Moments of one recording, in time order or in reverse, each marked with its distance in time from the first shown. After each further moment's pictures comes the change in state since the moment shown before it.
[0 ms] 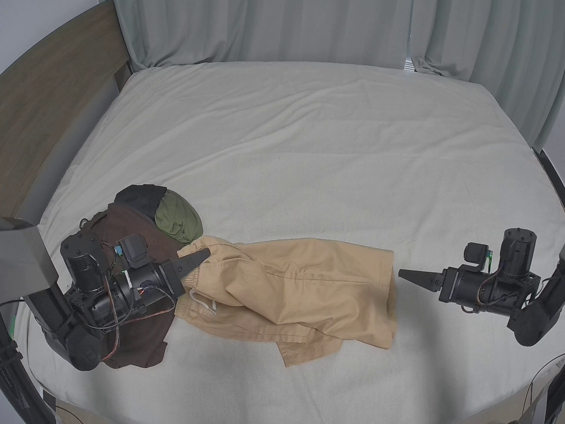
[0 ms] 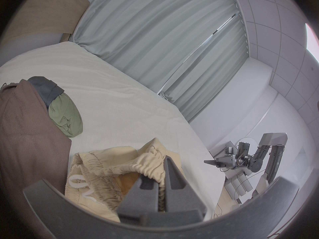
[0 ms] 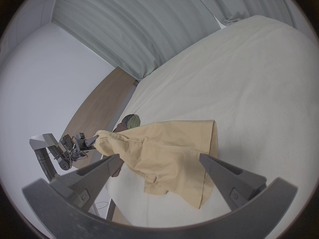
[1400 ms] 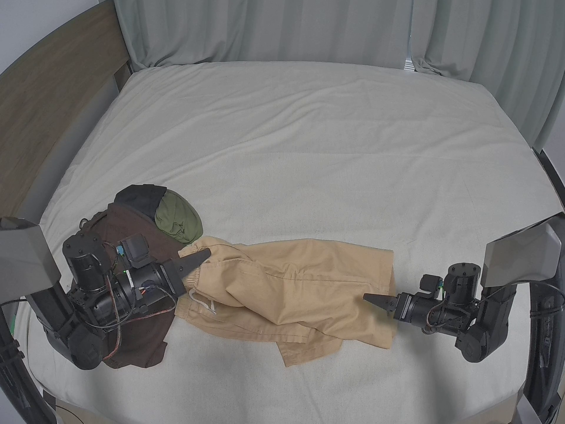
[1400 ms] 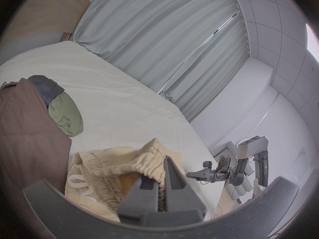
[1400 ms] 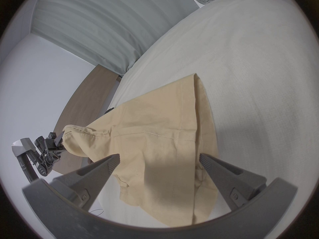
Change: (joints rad) left arm 0.002 0.015 -0.009 0.000 0.000 0.000; right arm 0.075 0.508 -0.110 -0.327 -0.110 0.138
